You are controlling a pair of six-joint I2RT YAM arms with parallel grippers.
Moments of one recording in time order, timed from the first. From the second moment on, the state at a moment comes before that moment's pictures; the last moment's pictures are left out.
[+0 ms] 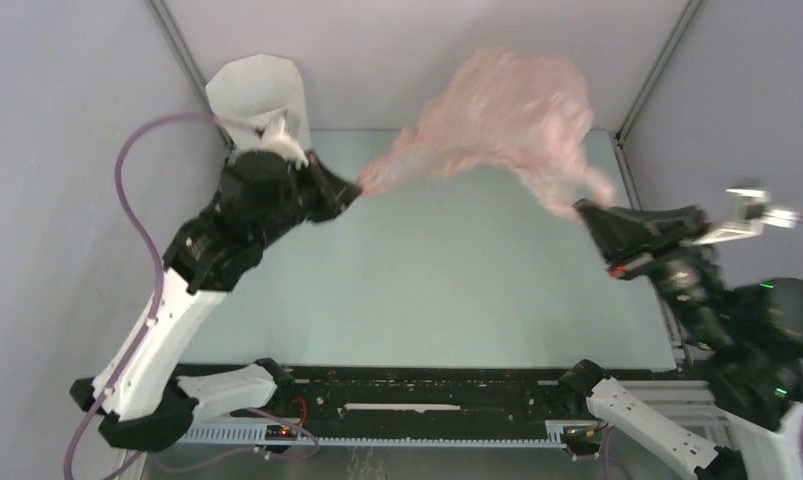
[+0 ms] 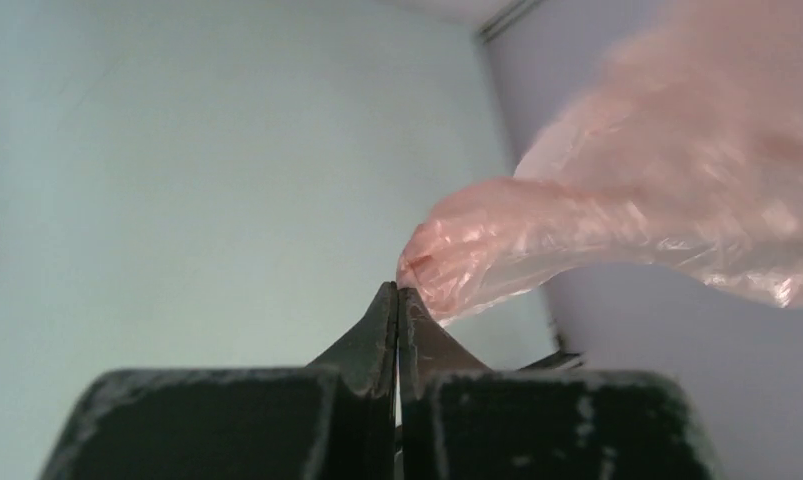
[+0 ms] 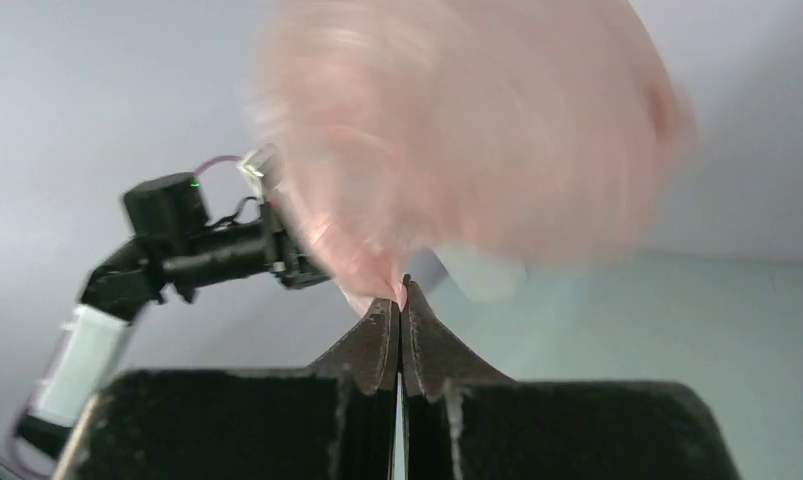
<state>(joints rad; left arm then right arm) -0.69 1.26 1.81 -0.84 -0.11 -0.70 0.64 0.66 1.49 -0.48 0.03 0.49</state>
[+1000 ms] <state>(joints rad) -0.79 0.95 1.44 -0.53 -0.36 -0.74 0.36 0.68 1.29 -0.59 -0.38 0.45</state>
